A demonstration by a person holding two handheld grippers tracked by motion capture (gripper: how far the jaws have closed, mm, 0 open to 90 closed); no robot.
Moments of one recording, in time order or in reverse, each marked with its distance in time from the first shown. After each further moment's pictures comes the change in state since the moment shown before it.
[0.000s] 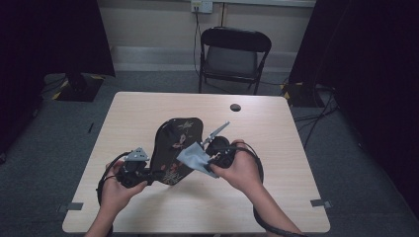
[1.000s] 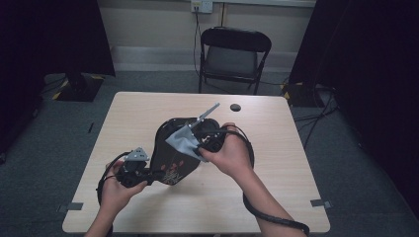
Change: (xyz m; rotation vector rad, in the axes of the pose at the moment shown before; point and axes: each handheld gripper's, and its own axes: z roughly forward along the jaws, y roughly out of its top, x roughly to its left) left arm 0.000 0.000 0.000 -0.002 -0.002 0.001; right arm 0.006 0.046 -0.020 -0.058 -0.034 -0.041
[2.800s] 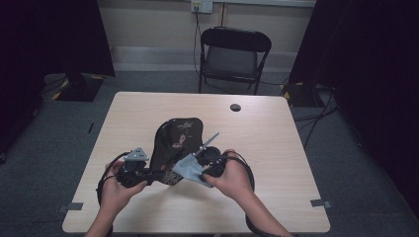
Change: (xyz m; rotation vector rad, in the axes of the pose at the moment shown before) left arm 0.001 -0.001 0.000 -0.001 0.000 -0.015; right arm 0.012 -0.054 0.050 0.116 0.069 0.039
